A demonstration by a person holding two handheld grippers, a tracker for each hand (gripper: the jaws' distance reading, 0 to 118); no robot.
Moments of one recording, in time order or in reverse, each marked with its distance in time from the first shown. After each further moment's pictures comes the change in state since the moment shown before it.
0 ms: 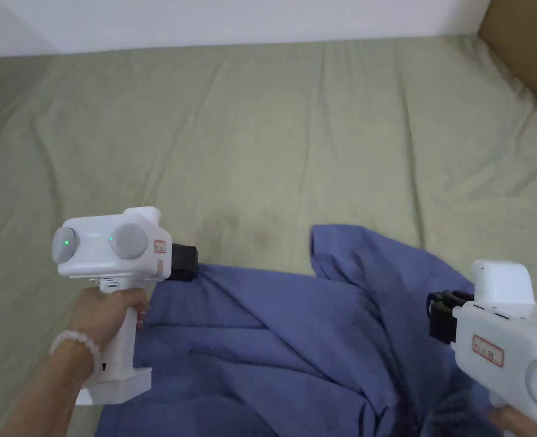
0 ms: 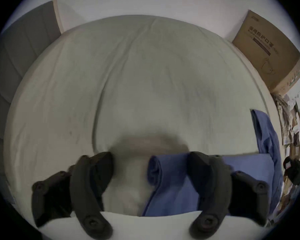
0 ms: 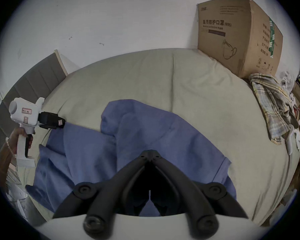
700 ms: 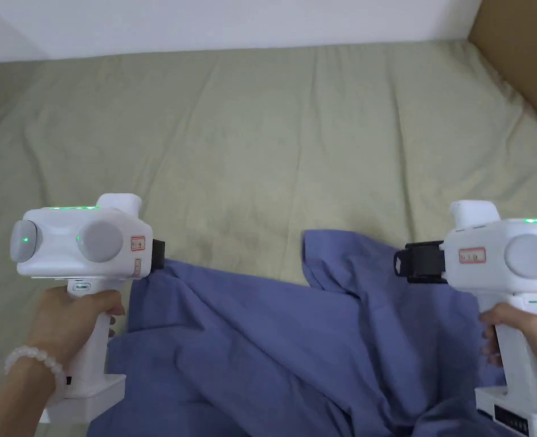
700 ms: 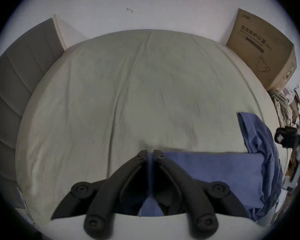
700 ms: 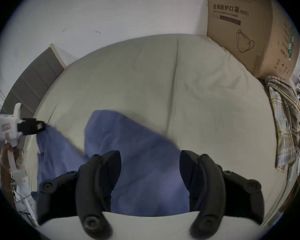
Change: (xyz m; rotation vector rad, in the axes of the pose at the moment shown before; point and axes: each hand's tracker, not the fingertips) left arm 0.006 0.003 0.072 0.079 0.000 -0.038; right arm 0.029 0.092 -0.076 -0.184 0.048 0.028
